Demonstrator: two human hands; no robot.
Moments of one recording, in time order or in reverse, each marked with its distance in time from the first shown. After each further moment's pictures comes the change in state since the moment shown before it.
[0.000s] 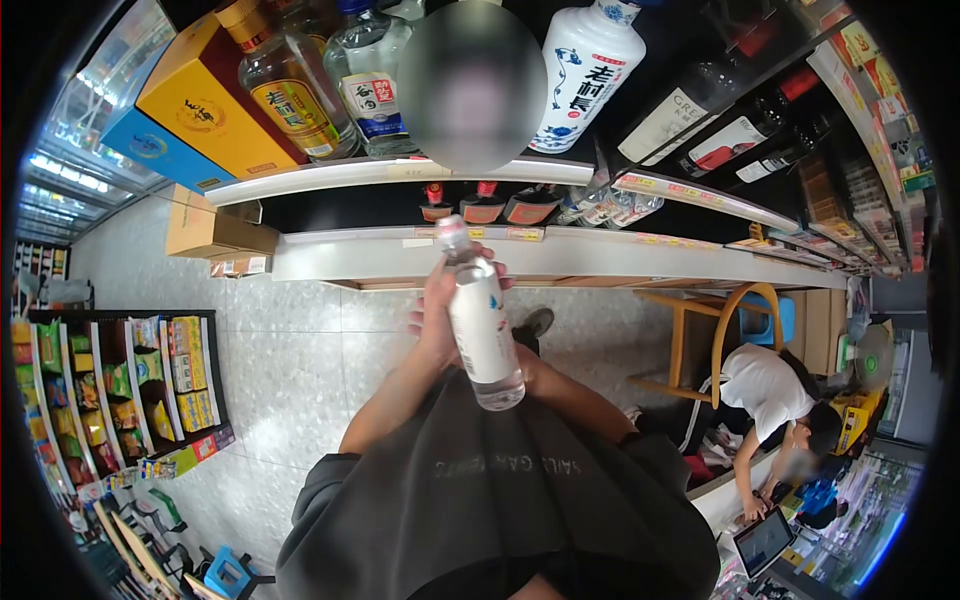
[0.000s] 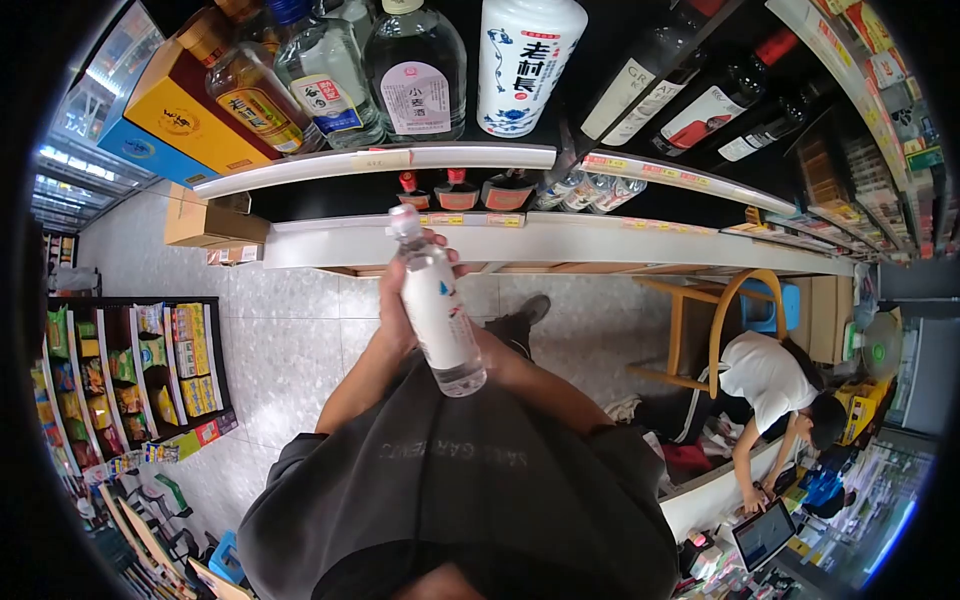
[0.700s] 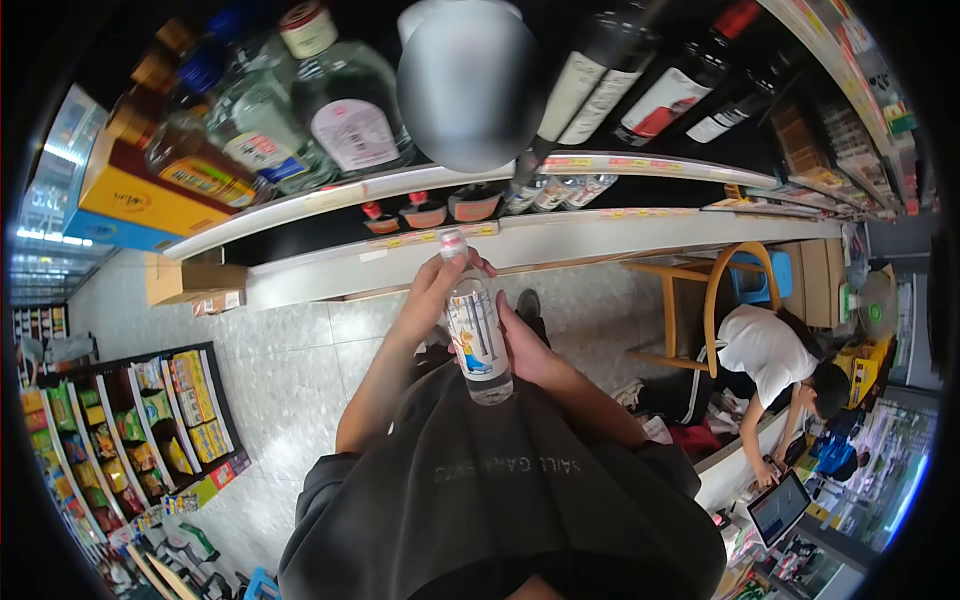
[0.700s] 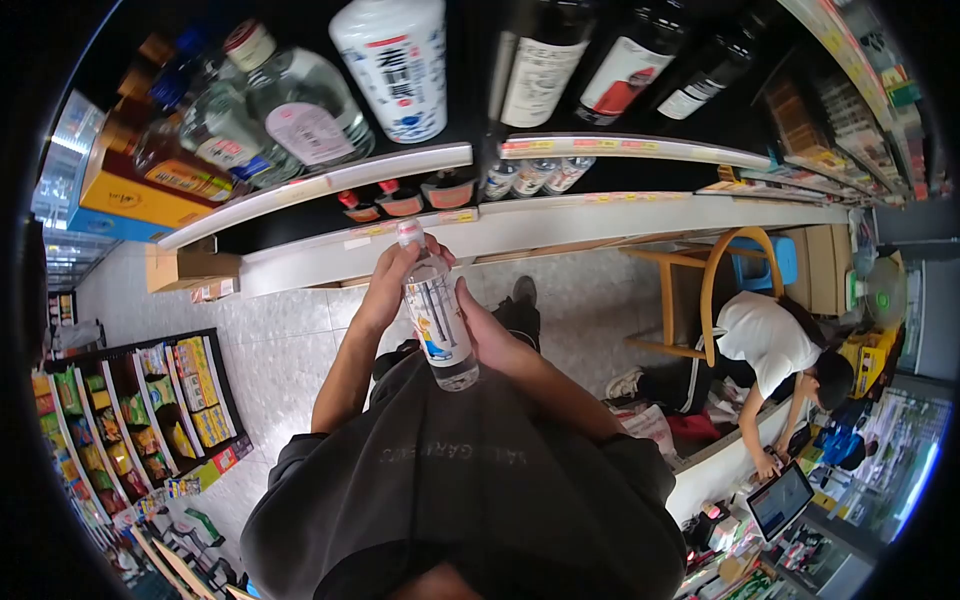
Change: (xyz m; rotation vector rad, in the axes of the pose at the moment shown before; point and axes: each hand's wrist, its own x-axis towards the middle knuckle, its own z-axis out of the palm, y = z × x) left_hand 0.045 -0.022 0.018 0.603 -0.214 -0.274; right_hand -0.069 -0.042 -0.034 0.079 0.175 -0.071
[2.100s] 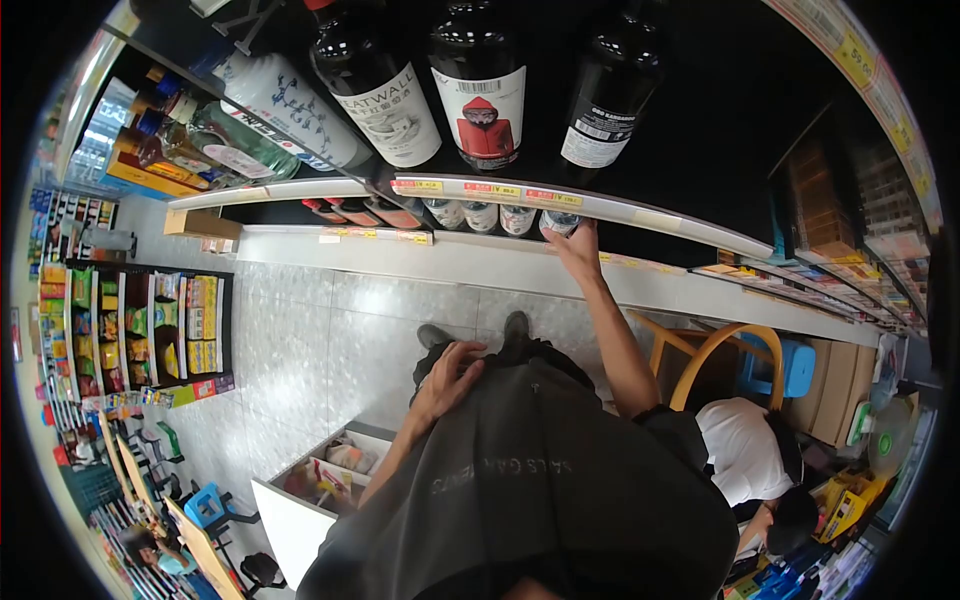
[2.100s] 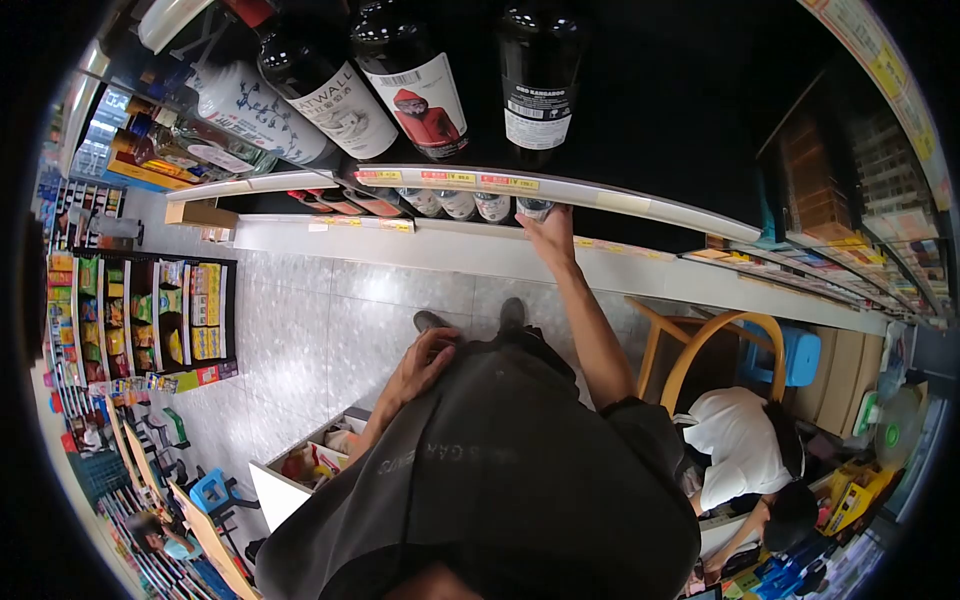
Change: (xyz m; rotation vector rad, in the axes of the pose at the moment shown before) left_hand 0.010 -0.145 0.214 0.572 0.369 -0.211; right_hand -0.031 -0.272 -0.221 -1.400 0.645 -0.695
